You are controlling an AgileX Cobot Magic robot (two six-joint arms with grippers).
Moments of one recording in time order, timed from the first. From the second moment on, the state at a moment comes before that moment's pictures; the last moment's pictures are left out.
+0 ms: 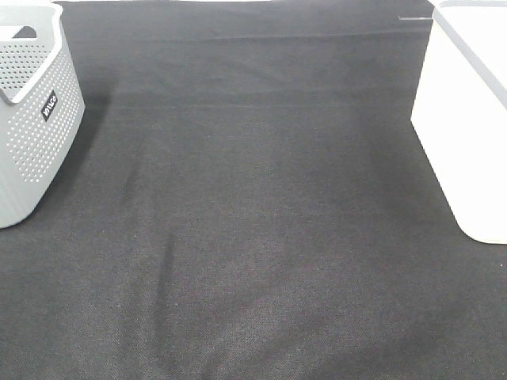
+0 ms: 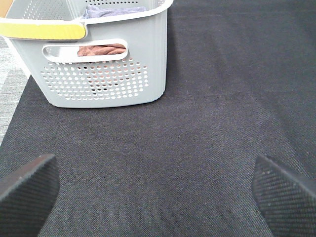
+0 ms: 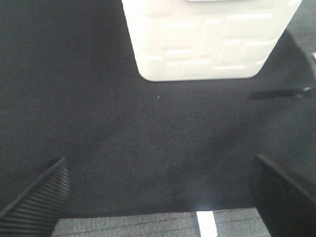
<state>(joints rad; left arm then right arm) -0.01 -0.01 -0.50 0.00 1.05 0.01 0.05 0.00 -0.50 -0.12 1.18 0.09</state>
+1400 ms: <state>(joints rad) -0.01 -0.01 -0.50 0.00 1.05 0.01 0.05 0.00 -0.46 -0.05 1.11 0.09</state>
